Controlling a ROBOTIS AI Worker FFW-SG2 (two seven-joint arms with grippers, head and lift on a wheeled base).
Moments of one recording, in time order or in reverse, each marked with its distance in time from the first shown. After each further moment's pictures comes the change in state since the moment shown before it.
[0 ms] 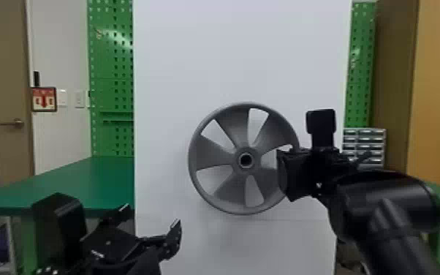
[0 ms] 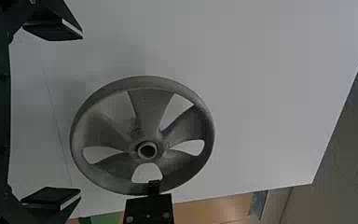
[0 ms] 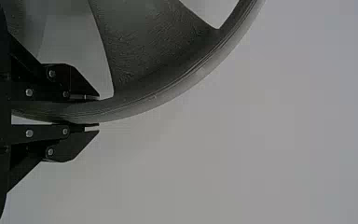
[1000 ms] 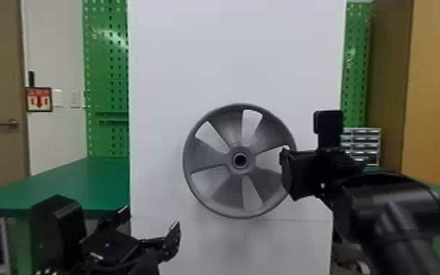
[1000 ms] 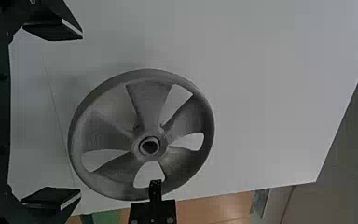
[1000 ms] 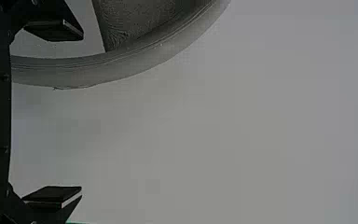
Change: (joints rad) left arm 0.006 0.000 0.003 0.002 -0.002 0.000 0.000; right arm 0.012 -0.002 0.004 -0.001 -0.047 -0.031 -0.024
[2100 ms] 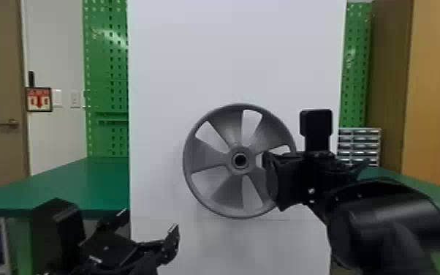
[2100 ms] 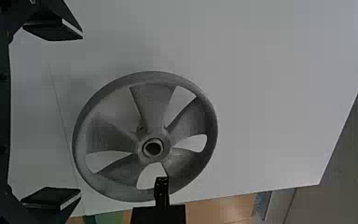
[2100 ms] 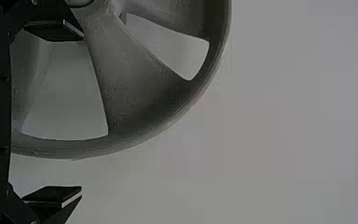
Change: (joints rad) left arm 0.011 -0.002 0.005 0.000 -0.003 0.000 0.000; right arm 0.126 0.006 0.080 -0.268 -0.038 0.090 0.000
